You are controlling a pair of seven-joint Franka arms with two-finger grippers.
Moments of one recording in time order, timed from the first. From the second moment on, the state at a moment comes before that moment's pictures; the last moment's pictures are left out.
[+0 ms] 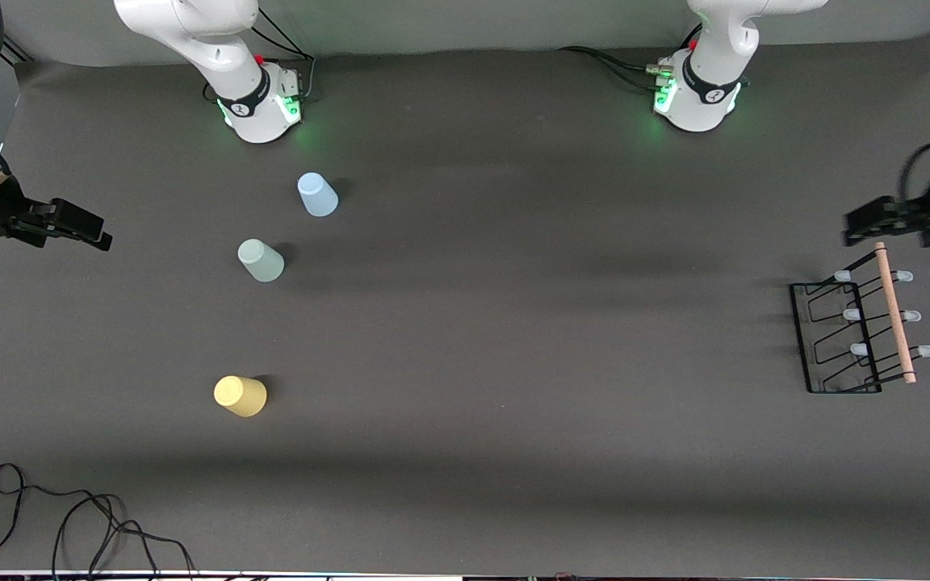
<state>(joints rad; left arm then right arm) 0.06 0.05 0.01 -1.57 0.03 1.54 0.12 0.00 0.04 0.02 -1.53 0.00 1.53 0.13</state>
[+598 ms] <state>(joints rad) 0.31 0.05 0.02 -1.66 0.03 1.63 0.35 0.01 0.03 0.02 -1.55 -0.02 1.55 0.13</state>
